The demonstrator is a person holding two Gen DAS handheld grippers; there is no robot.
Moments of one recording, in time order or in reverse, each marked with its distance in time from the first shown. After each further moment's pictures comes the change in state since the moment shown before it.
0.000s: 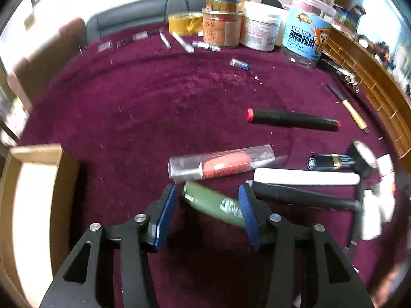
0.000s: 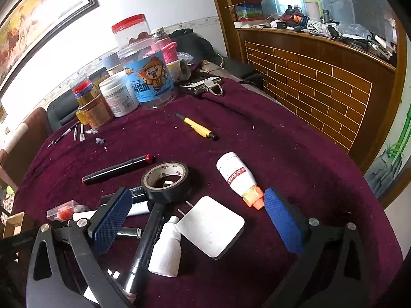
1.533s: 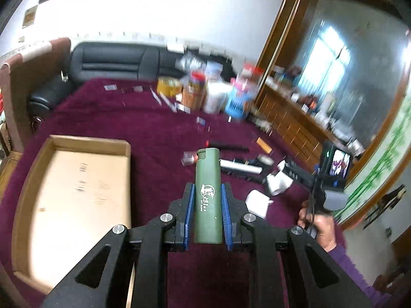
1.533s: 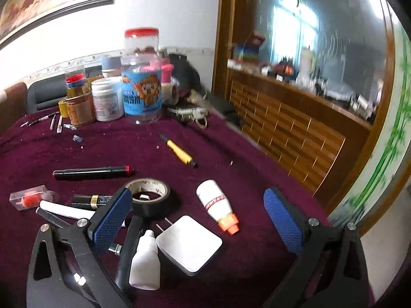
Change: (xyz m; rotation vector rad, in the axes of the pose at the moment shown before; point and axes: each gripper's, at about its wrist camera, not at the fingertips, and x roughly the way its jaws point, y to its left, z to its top) left arm -0.222 0.139 -0.114 -0.073 -0.355 -0.438; right arm -0.030 0.031 -0.009 -0.220 -0.220 -0.249
